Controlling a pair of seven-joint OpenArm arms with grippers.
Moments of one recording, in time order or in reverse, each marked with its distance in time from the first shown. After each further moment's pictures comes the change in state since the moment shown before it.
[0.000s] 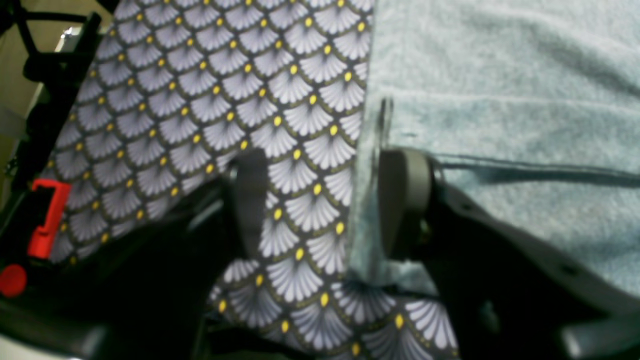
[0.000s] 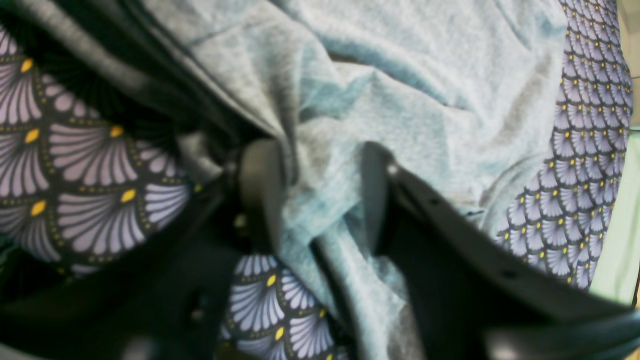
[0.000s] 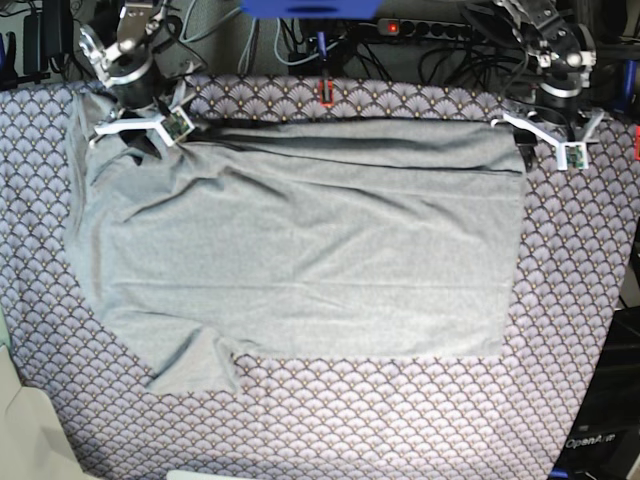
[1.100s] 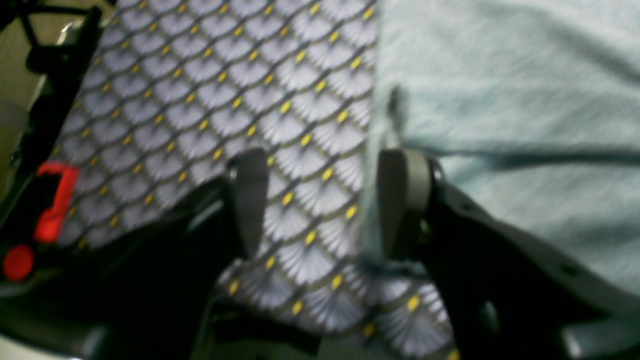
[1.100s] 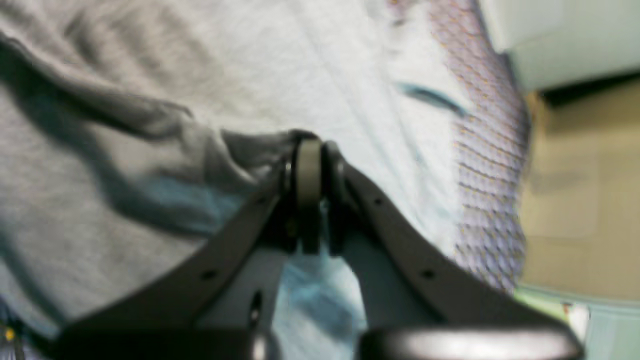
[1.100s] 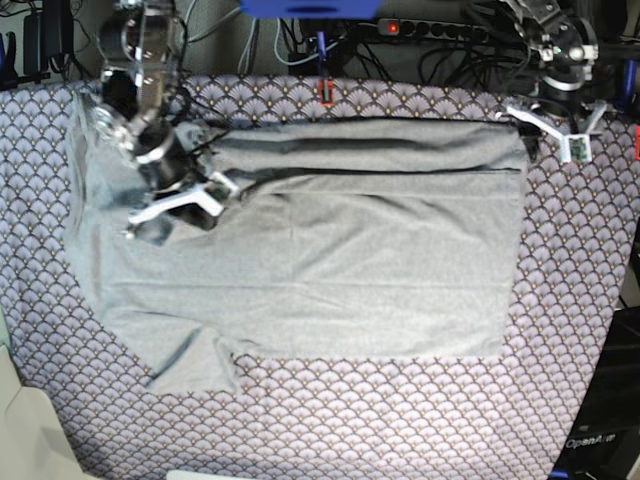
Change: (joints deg) left arm 1.2 0.0 -1.5 0.0 0.0 -0.2 0.2; right arm 15.0 6.8 -14.6 -4.2 -8.4 0.0 0.1
